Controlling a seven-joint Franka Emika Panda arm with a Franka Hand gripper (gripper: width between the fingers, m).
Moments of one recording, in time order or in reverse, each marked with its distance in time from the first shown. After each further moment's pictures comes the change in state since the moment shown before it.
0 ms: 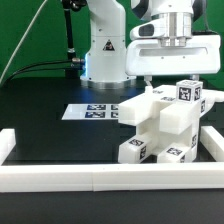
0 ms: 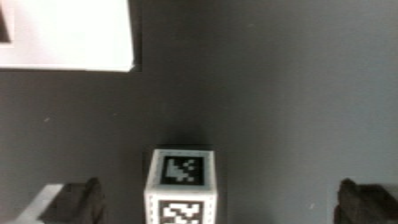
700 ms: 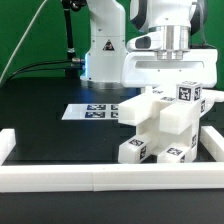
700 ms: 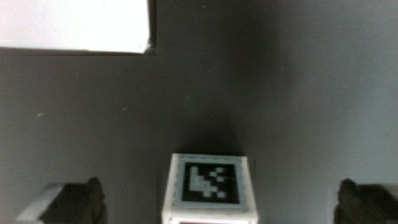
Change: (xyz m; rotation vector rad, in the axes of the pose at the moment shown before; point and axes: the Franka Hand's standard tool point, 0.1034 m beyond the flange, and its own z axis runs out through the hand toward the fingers) arm 0.011 0.011 0.028 -0.030 0.016 -0.005
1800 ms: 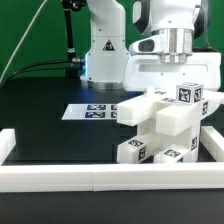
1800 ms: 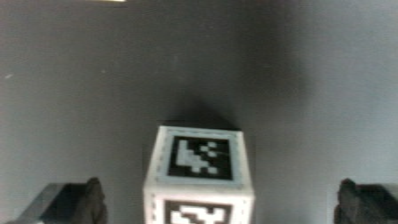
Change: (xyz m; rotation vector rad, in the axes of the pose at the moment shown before) arm 0.011 -0.001 0.011 -0.006 0.021 -0.020
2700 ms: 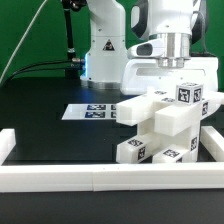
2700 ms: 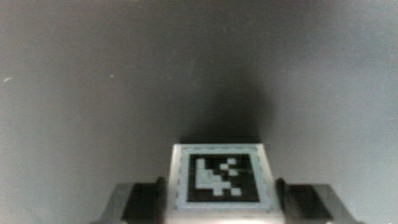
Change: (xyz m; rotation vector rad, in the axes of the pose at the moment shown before) arm -0.001 0.000 0.003 -0.002 0.009 -0.013
